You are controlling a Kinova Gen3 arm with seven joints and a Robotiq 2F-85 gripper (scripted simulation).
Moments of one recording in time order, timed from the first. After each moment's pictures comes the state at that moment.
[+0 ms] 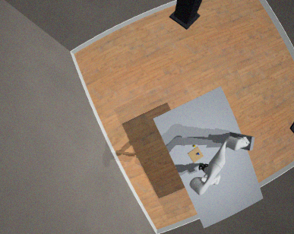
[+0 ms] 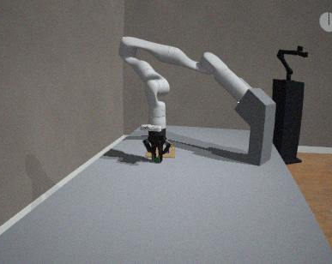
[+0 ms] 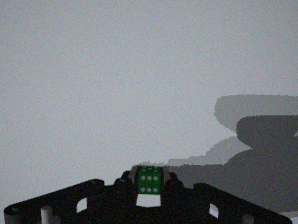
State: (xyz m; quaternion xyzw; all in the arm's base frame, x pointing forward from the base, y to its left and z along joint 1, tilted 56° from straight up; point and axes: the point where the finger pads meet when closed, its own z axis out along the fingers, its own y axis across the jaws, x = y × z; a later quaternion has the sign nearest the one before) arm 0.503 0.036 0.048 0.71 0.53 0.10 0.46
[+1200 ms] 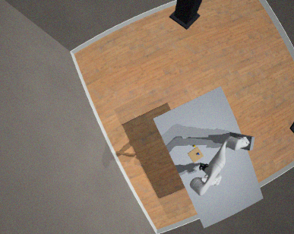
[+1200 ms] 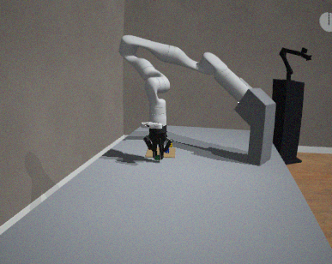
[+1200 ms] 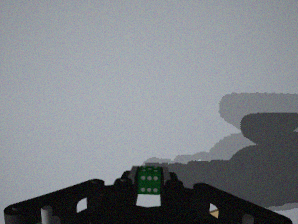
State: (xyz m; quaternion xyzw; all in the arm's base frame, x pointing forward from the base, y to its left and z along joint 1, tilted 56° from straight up) arm 0.493 0.038 0.054 0.71 0.53 0.10 0.46
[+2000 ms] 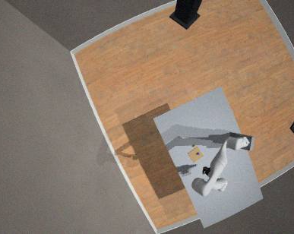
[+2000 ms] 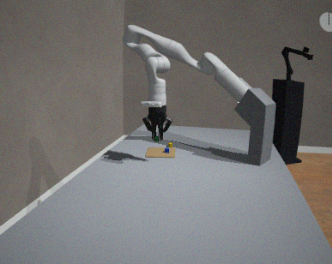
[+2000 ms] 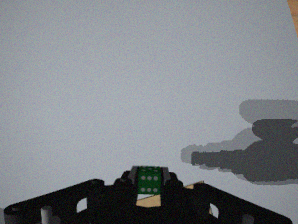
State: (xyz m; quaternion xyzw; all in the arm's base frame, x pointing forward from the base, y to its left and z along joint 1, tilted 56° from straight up) arm 0.441 0.088 0.104 0.71 0.53 0.10 0.46
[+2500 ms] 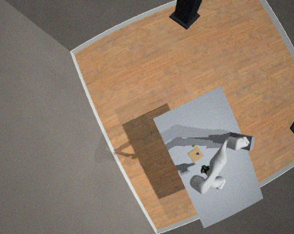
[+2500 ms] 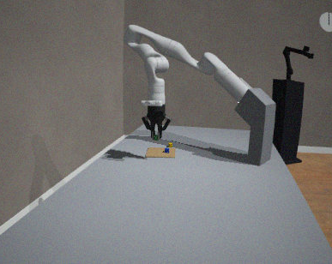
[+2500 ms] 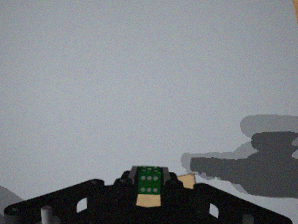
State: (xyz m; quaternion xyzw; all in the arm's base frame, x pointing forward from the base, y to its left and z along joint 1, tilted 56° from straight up) arm 0.441 0.071 0.121 0.68 0.57 0.08 0.46
